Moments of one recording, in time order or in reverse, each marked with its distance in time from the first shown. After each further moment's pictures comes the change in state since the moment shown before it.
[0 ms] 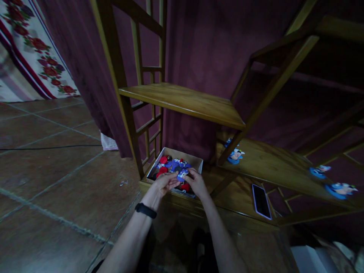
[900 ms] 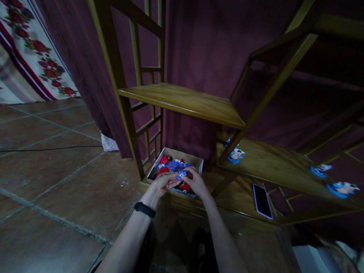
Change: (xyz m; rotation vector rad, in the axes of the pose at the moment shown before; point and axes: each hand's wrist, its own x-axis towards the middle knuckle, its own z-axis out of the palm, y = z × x) left_hand 0.007 0.001 -0.007 -0.010 -0.027 0.001; right_hand 0.005 -0.001 -0.001 -0.016 -0.029 -0.013
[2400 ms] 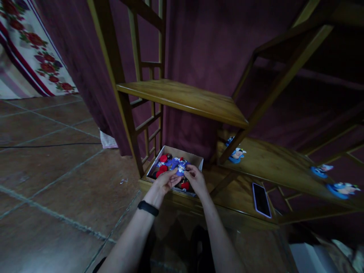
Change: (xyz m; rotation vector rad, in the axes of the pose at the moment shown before) left_hand 0.008 -0.007 0.007 -0.092 0.059 -0.007; right_hand -0.004 0.011 0.008 0.048 0.136 0.137
